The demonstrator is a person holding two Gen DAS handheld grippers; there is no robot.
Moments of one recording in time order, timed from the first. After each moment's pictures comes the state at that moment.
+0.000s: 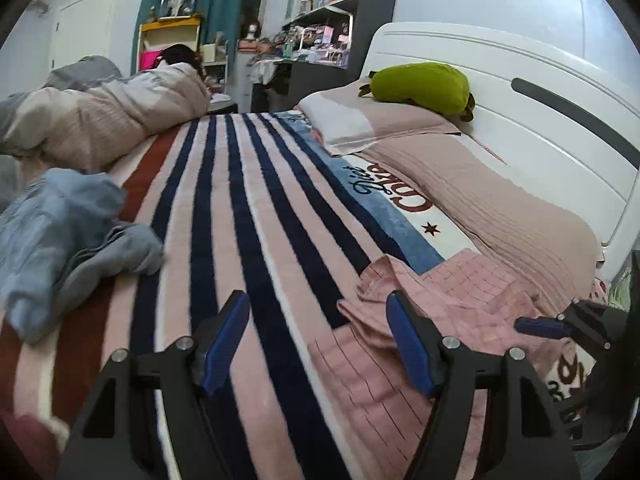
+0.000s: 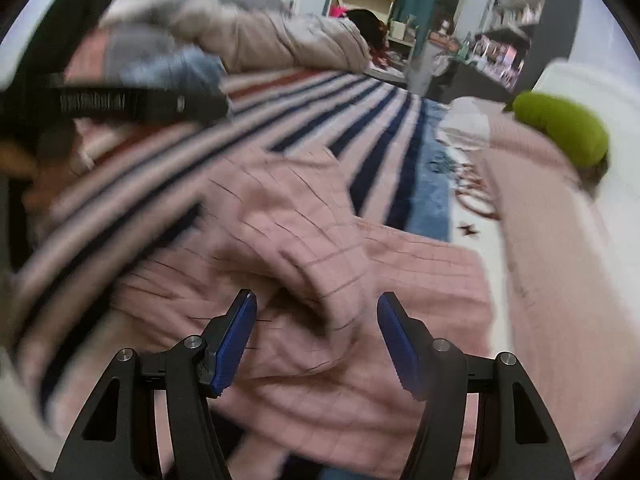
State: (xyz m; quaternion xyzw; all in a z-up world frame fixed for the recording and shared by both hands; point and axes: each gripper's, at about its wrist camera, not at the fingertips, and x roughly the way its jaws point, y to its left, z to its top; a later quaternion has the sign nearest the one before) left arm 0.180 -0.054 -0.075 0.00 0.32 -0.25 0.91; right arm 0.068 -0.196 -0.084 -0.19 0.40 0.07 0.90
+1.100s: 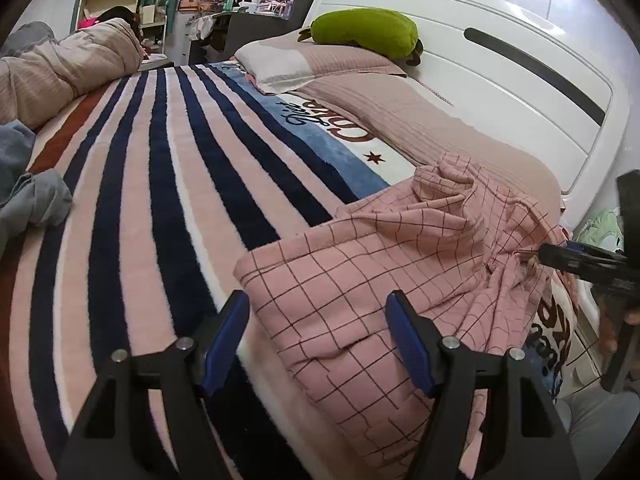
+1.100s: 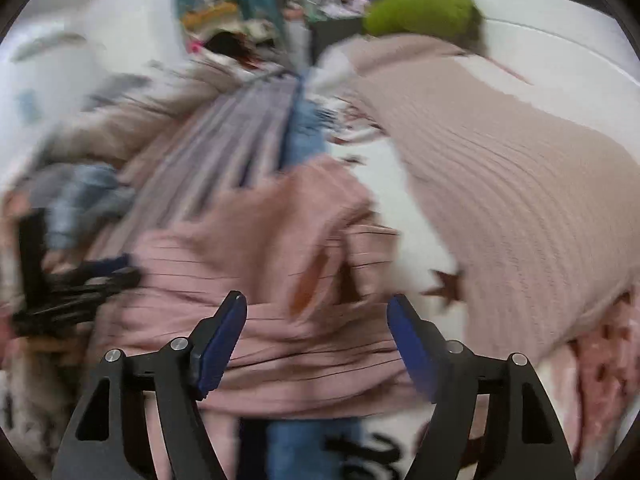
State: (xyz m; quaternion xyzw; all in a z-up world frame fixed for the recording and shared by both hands) left arm 0.166 -0.087 -0.122 0.01 0.38 -0.36 0.85; right arm 0.040 -0.324 -0.070 0.10 0.40 -0.07 0.91
